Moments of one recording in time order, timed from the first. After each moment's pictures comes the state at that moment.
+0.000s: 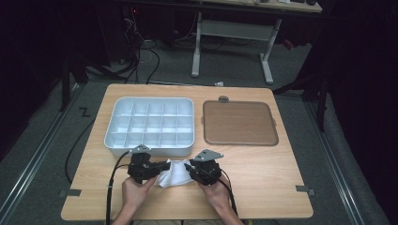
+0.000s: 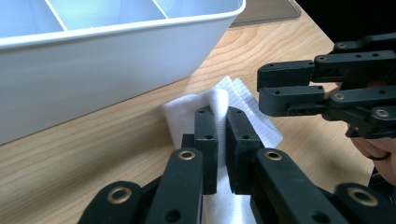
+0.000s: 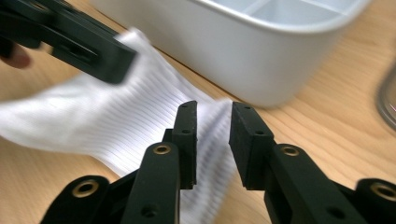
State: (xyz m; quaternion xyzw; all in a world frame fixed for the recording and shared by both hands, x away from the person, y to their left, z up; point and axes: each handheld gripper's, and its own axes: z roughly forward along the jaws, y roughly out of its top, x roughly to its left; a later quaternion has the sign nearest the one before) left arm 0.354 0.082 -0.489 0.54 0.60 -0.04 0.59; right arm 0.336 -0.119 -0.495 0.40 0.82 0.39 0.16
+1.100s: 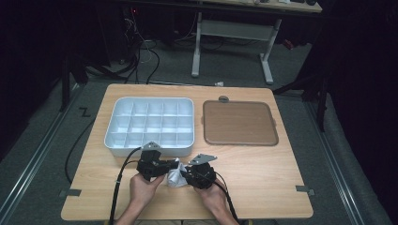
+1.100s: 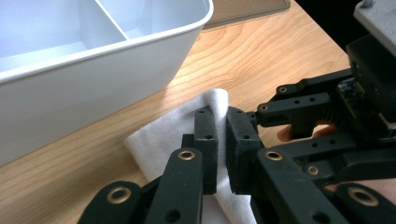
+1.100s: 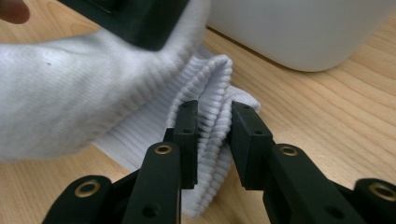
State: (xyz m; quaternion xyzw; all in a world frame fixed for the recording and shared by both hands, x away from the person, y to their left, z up) left arm 0.357 0.056 -0.482 0.57 0.58 -0.05 0.58; right arm 0.338 -0.106 -0.522 0.39 0.83 0.37 0.11
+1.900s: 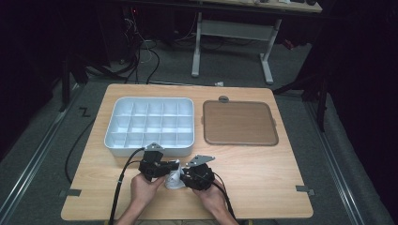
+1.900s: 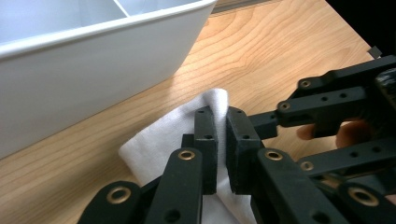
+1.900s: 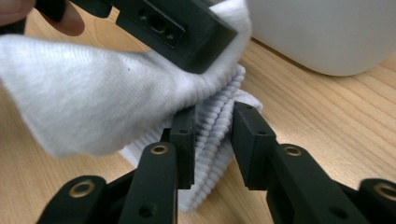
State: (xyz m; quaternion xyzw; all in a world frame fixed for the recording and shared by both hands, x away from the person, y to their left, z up) left arm 0.361 0.053 -0.493 0.58 0.59 -0.04 0.56; right arm 0.334 -0.103 -0.517 0.37 0.84 0.38 0.09
